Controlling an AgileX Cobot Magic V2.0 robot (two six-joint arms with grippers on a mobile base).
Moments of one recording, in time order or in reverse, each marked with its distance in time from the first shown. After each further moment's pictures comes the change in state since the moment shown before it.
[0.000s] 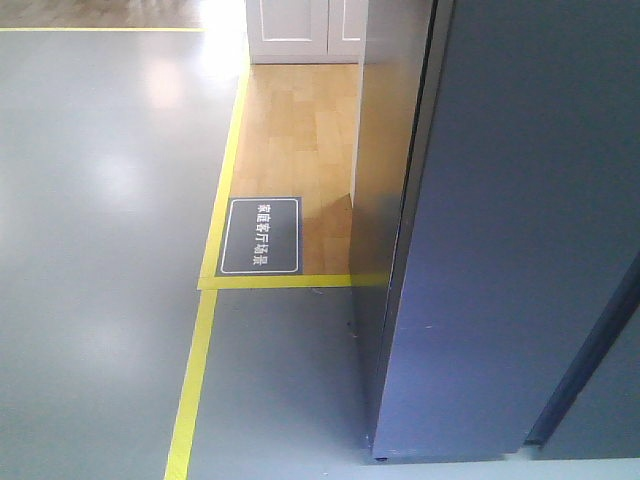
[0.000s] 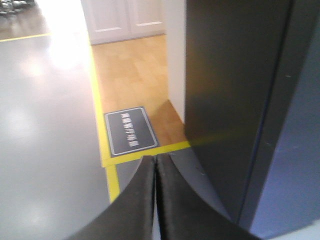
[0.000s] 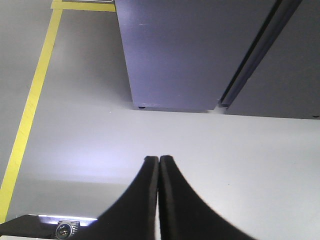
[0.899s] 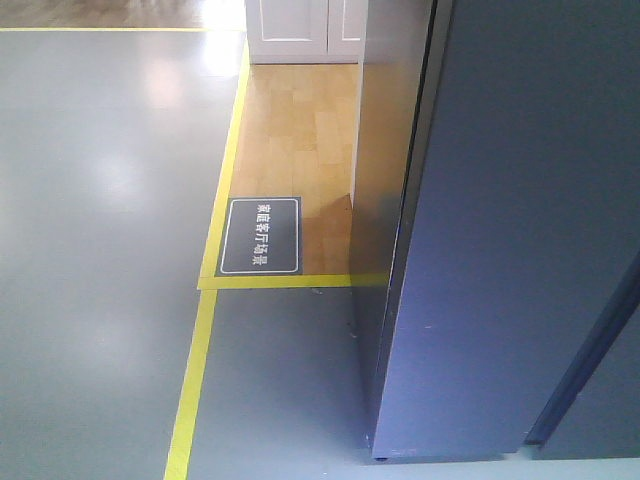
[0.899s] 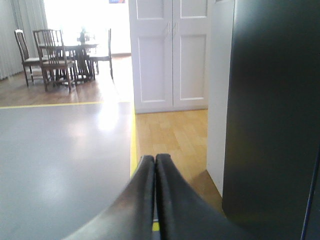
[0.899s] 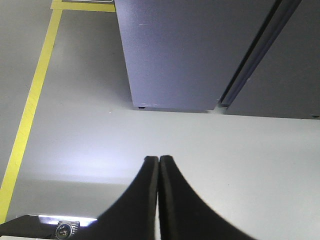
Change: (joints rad) left arm 0.172 -0.458 0.387 -0.049 -0.249 0.032; right arm 0.000 -0.003 0.000 0.000 0.001 0.000
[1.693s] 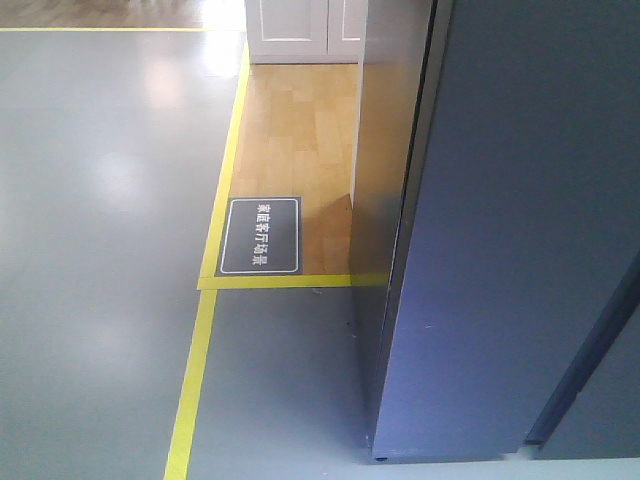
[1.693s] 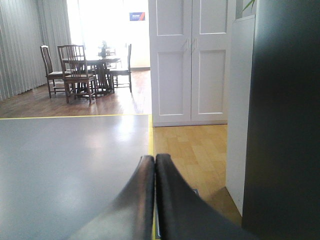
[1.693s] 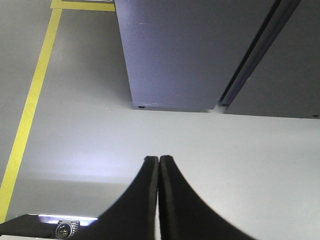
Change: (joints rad) left arm 0.079 0.000 0.000 -0.001 -0.044 0.000; right arm 0.000 0.000 0.000 0.000 0.003 0.000
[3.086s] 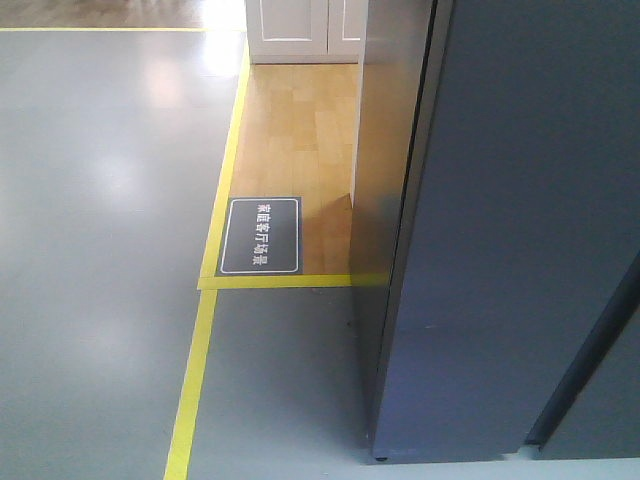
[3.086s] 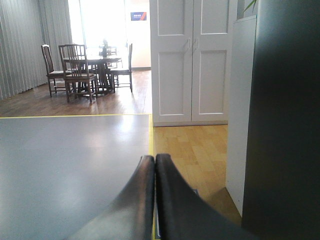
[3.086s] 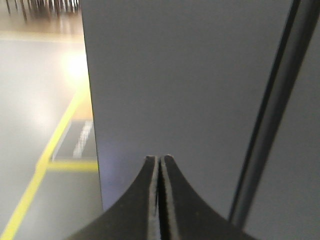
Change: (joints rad) left arm 0.000 0.000 0.000 -0.002 0.000 -0.003; right arm -0.055 -0.232 0.389 -0.053 -0.791 0.026
